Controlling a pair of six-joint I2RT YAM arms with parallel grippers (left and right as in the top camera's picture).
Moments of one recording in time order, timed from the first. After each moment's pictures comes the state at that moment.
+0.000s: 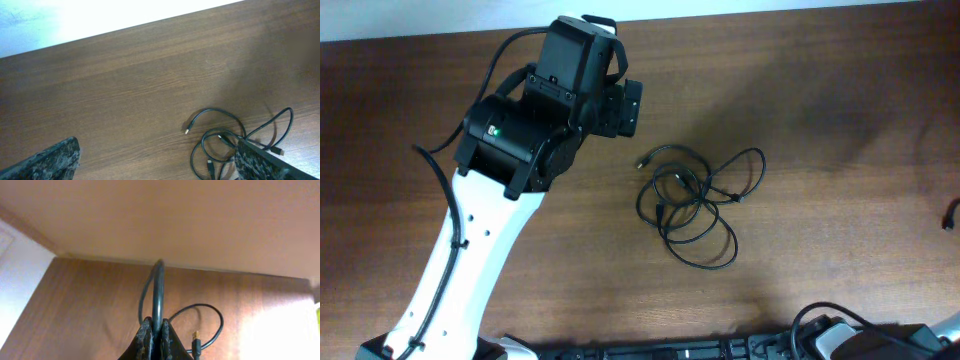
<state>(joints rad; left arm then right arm) -0.55 1.61 2.01 -1.22 -0.26 -0.18 -1.08 1.32 1.36 -0.62 0.06 0.38</state>
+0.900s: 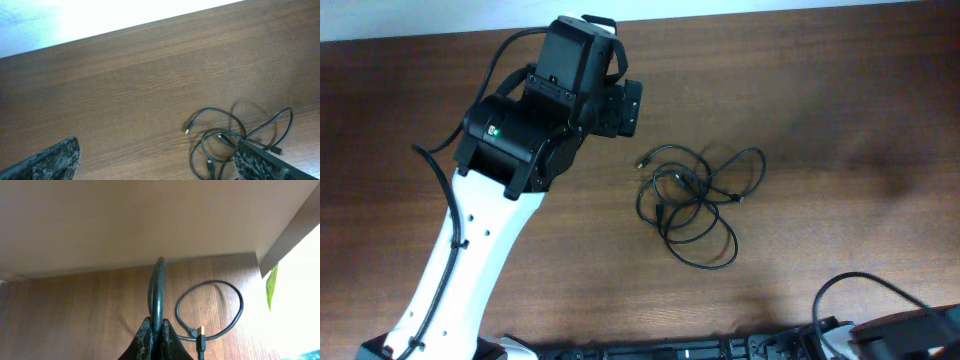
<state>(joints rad) -0.55 1.61 2.01 -1.22 -0.26 -0.18 -1.30 1.41 1.36 -0.67 0.01 0.41</state>
